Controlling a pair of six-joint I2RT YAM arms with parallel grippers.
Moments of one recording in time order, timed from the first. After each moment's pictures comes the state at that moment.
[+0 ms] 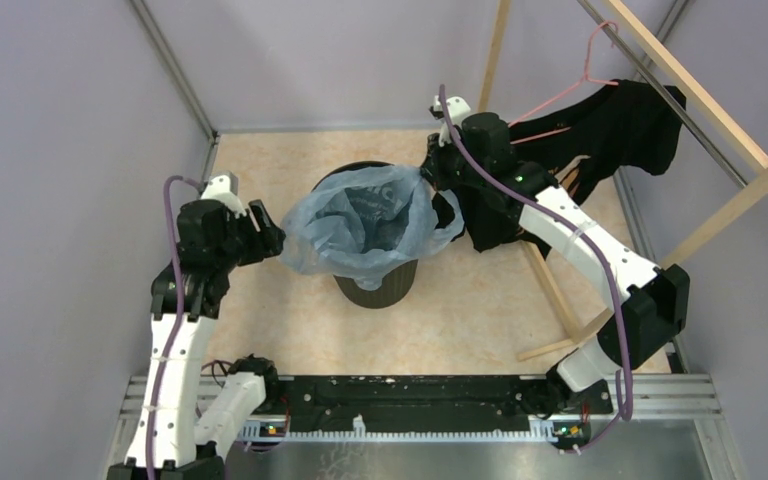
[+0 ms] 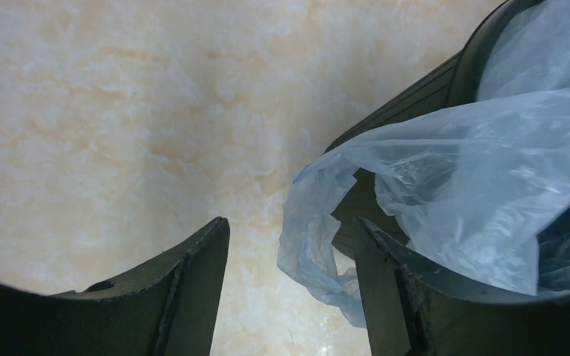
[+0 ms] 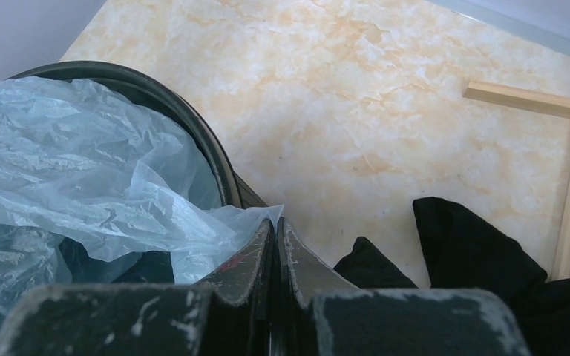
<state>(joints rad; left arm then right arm) -0.05 0.80 1.08 -0.81 0.06 -0.31 0.60 1.53 1.49 -0.38 -0.10 0.14</state>
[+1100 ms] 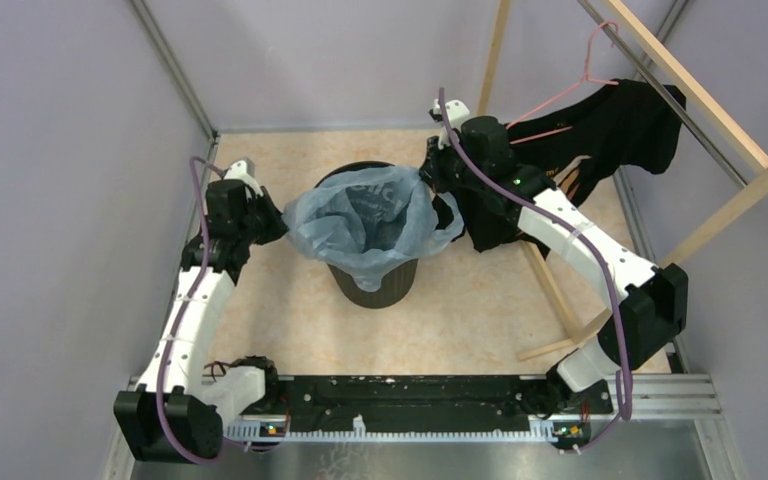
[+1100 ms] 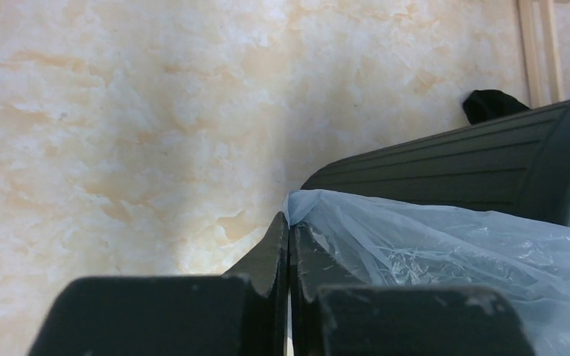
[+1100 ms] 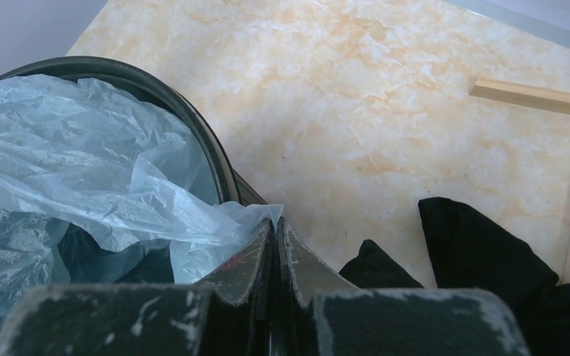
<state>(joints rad) -0.05 1.03 0.97 -0.51 0.14 -0.43 0.60 1.53 1.46 -0.34 -0.12 0.16</state>
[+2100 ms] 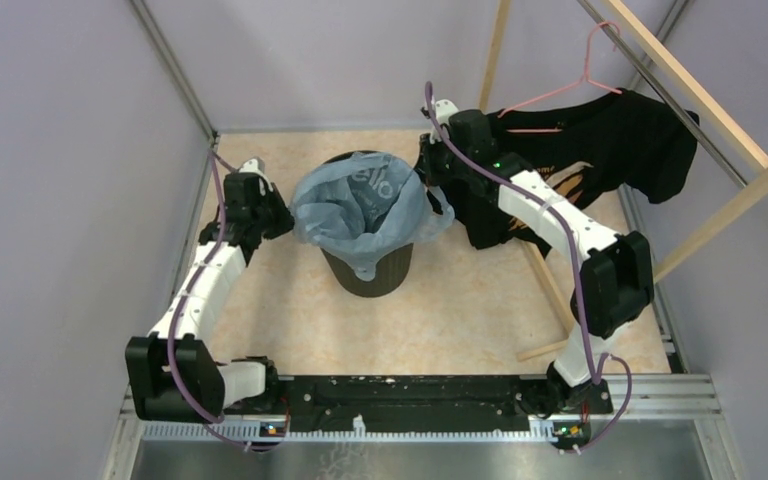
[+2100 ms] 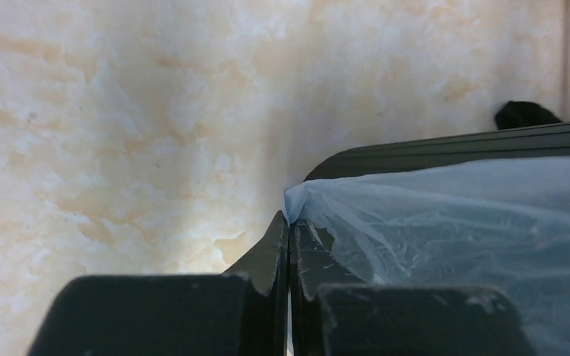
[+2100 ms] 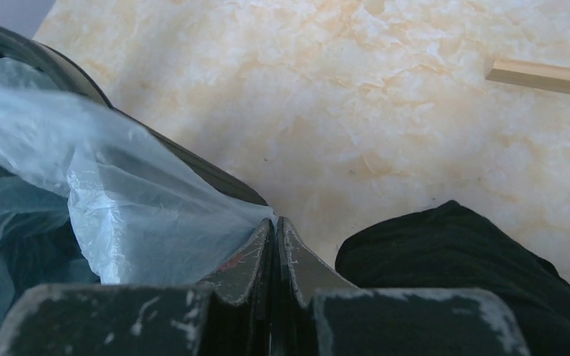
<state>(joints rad) -0.05 1.20 0.96 -0.39 0.12 -0.47 0.54 1.73 1.54 -0.33 -0.18 0.16</state>
